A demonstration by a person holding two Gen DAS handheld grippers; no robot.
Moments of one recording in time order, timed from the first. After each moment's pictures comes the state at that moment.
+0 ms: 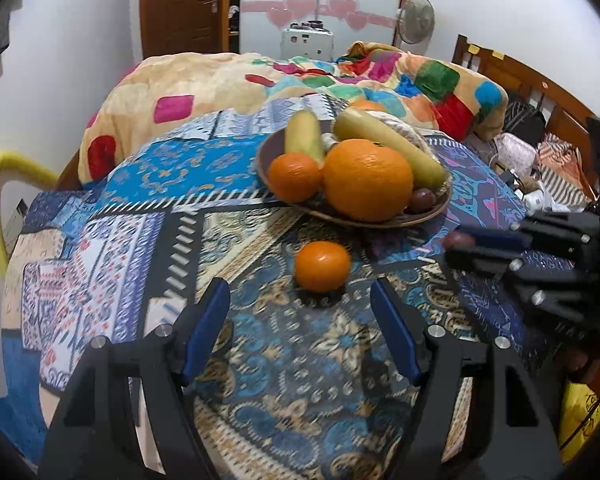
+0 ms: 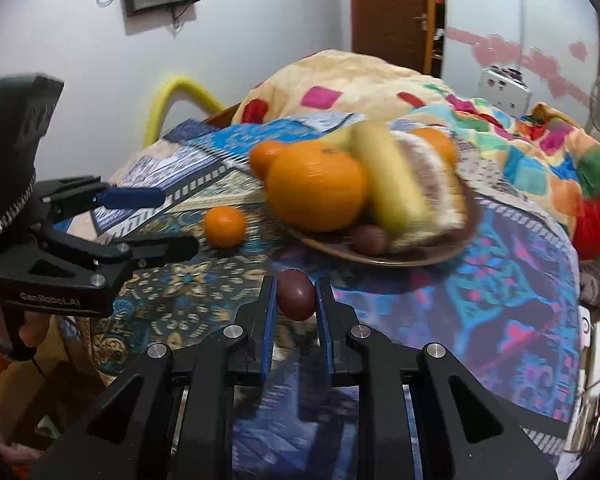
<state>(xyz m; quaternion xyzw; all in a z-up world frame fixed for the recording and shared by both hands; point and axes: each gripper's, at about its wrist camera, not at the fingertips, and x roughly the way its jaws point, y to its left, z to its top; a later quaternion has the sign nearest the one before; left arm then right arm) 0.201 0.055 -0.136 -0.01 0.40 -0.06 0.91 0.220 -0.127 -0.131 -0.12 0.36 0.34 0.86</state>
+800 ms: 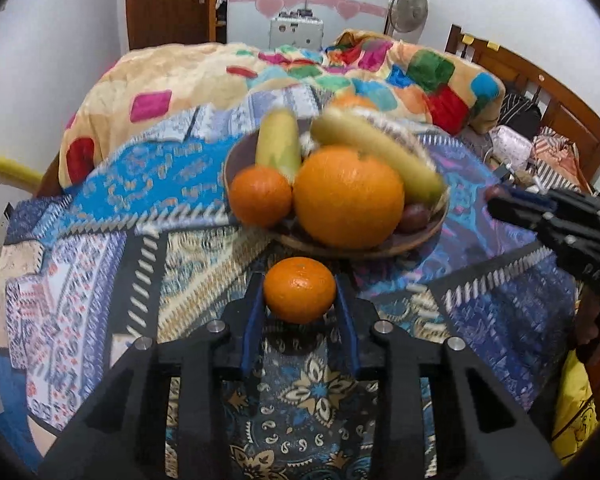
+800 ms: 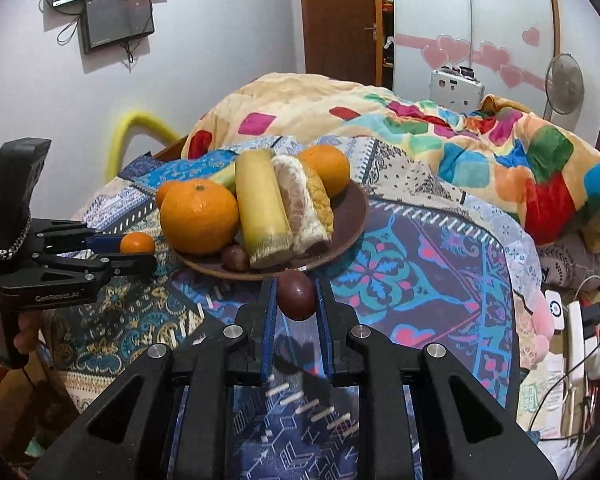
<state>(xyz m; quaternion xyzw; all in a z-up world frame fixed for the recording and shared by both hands) 0.231 0.042 -0.133 -0.02 0.41 -0.08 0.91 0.248 -0.180 -0.114 -0.08 0.34 0.30 0.89</state>
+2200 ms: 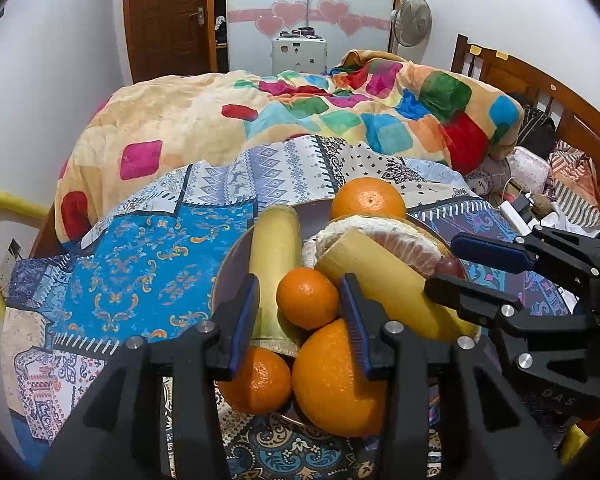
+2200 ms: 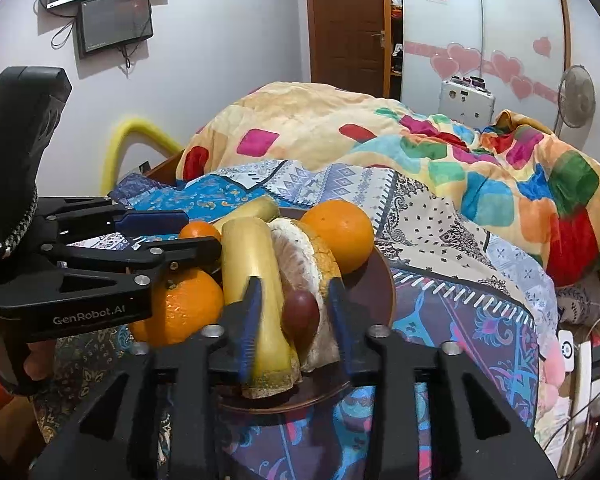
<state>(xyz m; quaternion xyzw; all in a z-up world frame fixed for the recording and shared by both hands) 0.322 0.023 -0.110 0.01 0.39 -0.06 0.92 0.309 -0.132 -0.110 -0.09 0.33 0.30 0.89</state>
